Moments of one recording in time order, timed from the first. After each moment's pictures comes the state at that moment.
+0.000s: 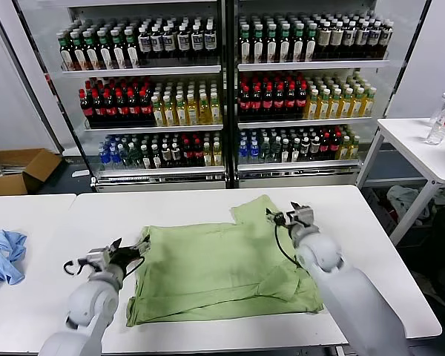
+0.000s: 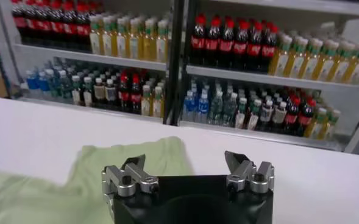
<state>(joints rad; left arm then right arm) 1.03 -1.17 -0.42 -1.66 -0.57 0.50 -0.23 -0.59 1.19 0.03 1.39 0.52 -0.55 0.20</state>
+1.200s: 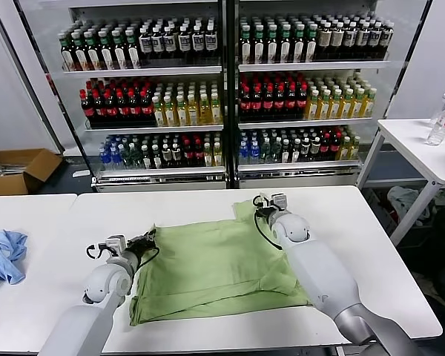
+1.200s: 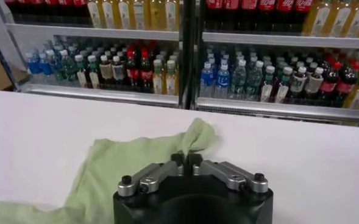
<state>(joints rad) 0.93 -1.12 -0.31 -1.54 -0.69 0.45 -0.14 -0.42 1.33 -0.03 1.02 0.55 -0.50 0.11</state>
